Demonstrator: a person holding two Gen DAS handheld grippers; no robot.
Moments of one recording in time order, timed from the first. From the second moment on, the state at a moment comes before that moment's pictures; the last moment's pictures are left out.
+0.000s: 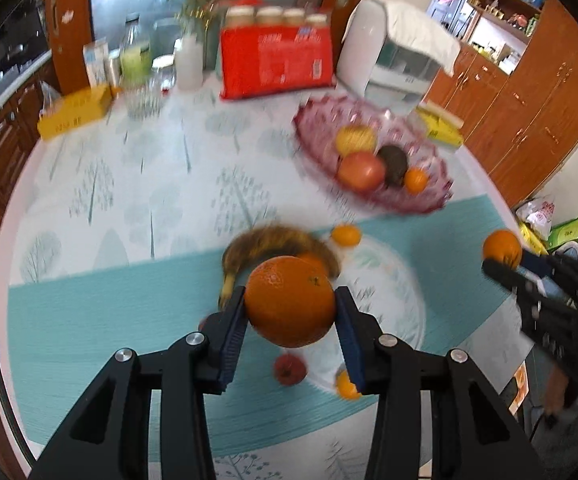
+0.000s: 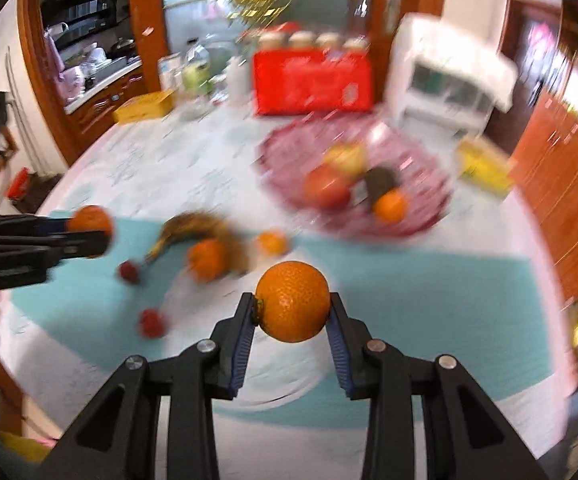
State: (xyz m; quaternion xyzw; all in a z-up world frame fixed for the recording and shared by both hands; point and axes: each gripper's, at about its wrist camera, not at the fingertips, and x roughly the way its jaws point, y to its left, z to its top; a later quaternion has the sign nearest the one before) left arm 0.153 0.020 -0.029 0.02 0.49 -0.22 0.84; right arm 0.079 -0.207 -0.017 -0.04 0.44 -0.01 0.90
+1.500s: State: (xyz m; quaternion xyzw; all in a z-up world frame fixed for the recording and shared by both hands) left arm 0.303 -0.201 -0.095 0.08 0.56 -0.07 0.82; right arm 0.322 -0.308 -0.087 -0.04 0.52 0.10 0.85
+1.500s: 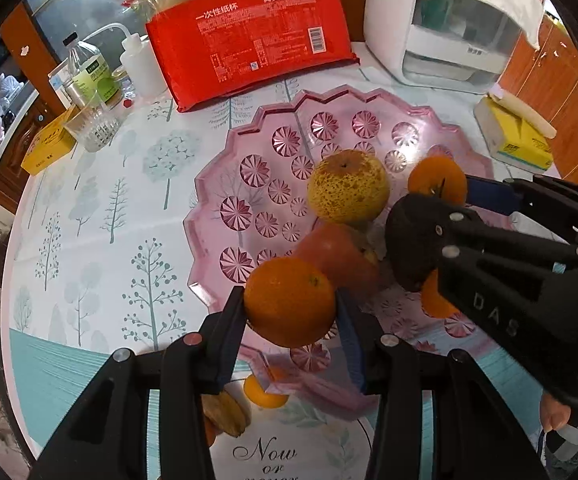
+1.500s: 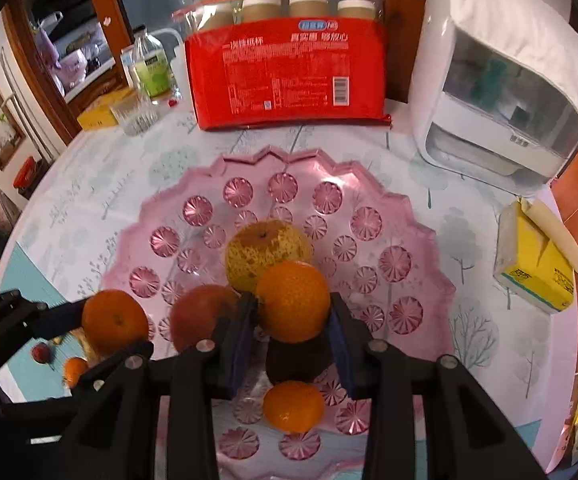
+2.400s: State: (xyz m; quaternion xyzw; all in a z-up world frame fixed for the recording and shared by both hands) left arm 0.244 -0.147 -0.033 0.02 0.50 -0.04 0.86; right arm 0.267 -0.307 -0.042 0.02 0.48 0.10 0.87
